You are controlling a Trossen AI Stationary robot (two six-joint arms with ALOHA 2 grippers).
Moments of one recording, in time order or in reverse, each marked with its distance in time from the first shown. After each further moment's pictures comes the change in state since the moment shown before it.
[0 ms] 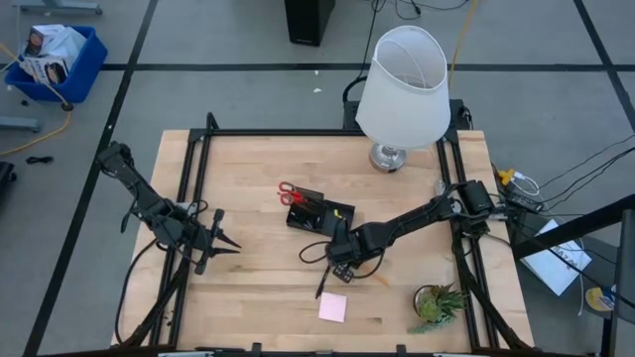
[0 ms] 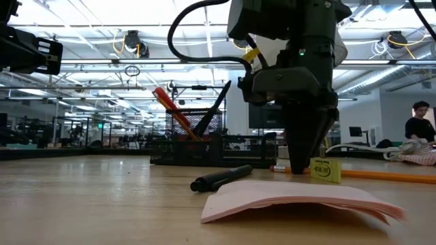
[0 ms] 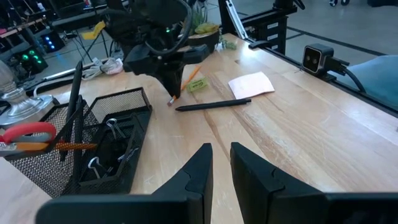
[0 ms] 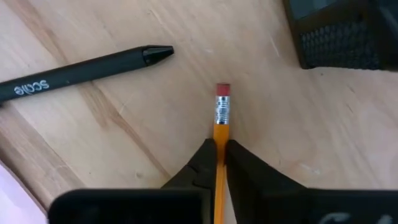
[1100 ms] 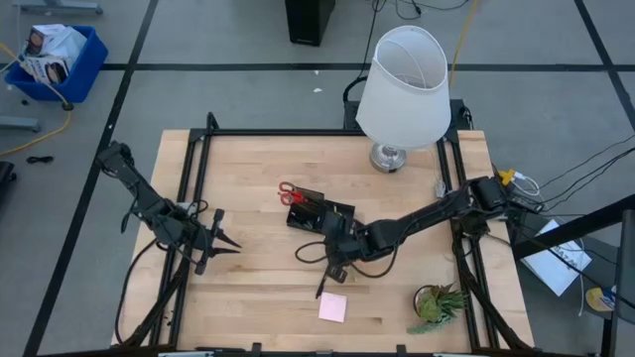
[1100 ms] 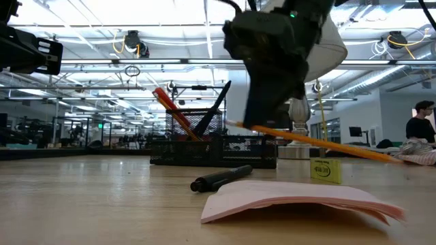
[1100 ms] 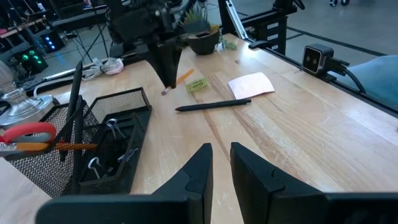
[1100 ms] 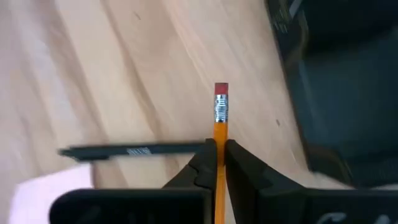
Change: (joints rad) left arm 0.000 0.000 0.000 0.001 0.000 0.000; right arm 0.017 -0.142 -0.006 0.191 0.190 -0.172
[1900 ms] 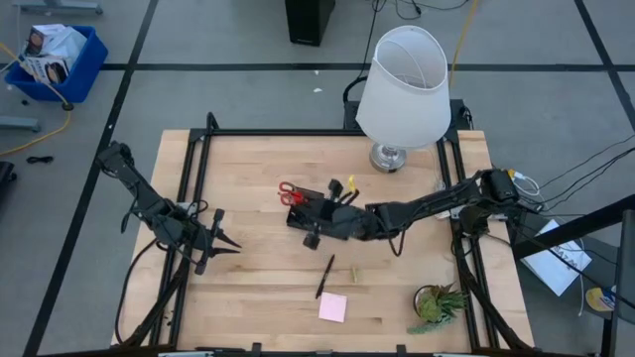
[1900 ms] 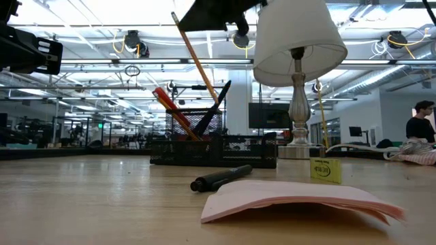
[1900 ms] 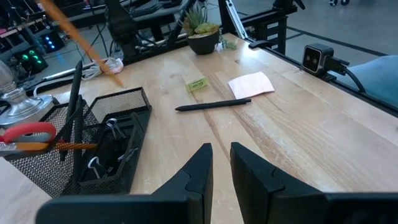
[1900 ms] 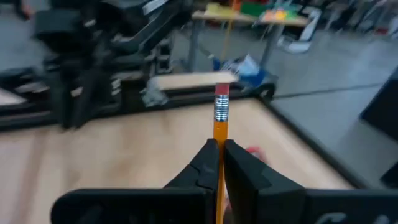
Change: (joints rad) left arm 0.000 0.000 0.000 -0.001 0.000 0.000; right arm -0.087 -0.104 -0.013 0.714 0.417 -0.644
